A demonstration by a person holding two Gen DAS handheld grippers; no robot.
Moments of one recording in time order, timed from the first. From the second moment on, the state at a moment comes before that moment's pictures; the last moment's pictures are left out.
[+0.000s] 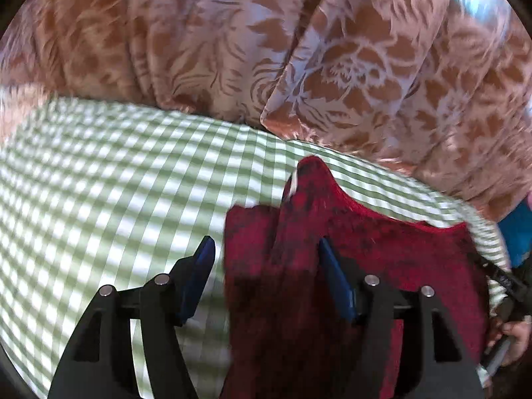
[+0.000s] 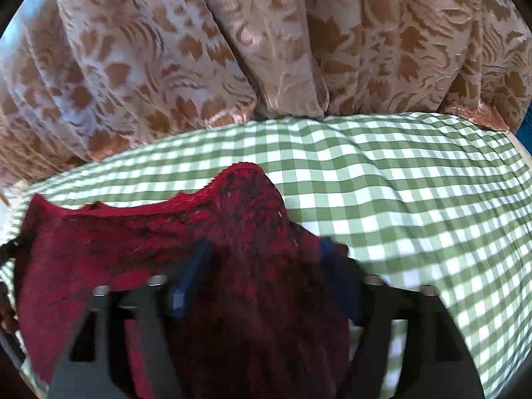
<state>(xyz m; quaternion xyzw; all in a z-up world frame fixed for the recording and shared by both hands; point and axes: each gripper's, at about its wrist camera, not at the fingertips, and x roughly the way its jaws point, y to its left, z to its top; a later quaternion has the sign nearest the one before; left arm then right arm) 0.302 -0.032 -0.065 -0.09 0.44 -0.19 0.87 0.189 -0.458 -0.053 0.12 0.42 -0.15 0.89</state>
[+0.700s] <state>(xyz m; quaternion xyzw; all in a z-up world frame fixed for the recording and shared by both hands) 0.170 0.015 -0.105 -0.19 0.48 -0.27 0.81 0.026 -0.441 -0.086 0.30 0.43 -0.06 0.85</state>
